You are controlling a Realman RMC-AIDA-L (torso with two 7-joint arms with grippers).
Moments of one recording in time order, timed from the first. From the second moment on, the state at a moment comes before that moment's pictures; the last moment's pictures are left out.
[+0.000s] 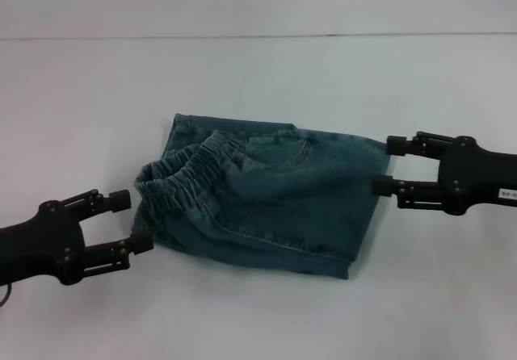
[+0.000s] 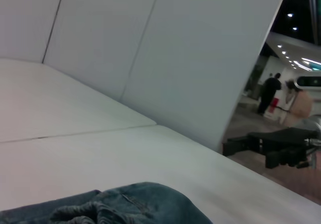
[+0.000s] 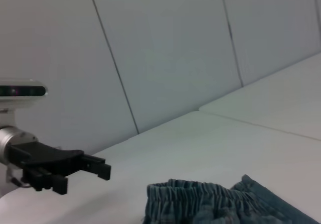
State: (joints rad) left arm -0.36 -2.11 0.36 0.73 2.15 1.86 -1.32; right arm 0.39 2.04 -0.85 -0.73 -1.78 -1.61 1.44
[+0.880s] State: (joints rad) left arm -0.37 -2.11 0.41 0.73 2.18 1.86 -1.37; right arm 0.38 2.03 -0.82 -0.73 -1.85 -1.71 1.41
